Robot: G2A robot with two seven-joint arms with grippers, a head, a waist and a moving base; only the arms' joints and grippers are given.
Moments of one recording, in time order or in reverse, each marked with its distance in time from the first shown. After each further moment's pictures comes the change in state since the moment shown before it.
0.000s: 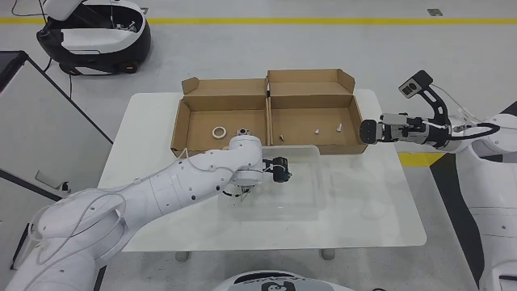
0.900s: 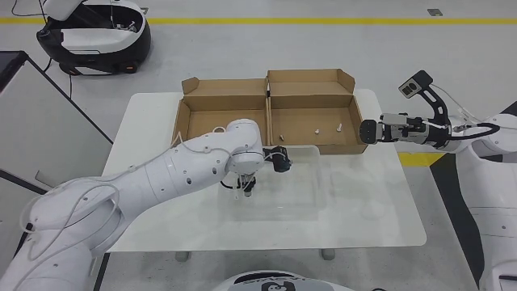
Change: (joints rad) left arm -0.097 -0.004 0.000 0.015 -0.193 0.073 -0.073; right arm 0.000 0.000 0.000 0.000 0.000 0.000 0.000
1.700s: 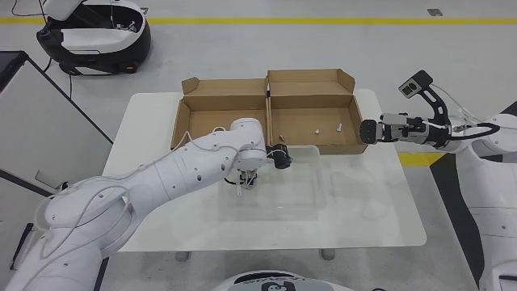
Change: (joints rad) left arm 0.017 -0.063 0.000 0.133 0.052 -0.042 0.042; right arm 0.000 0.000 0.000 0.000 0.000 0.000 0.000
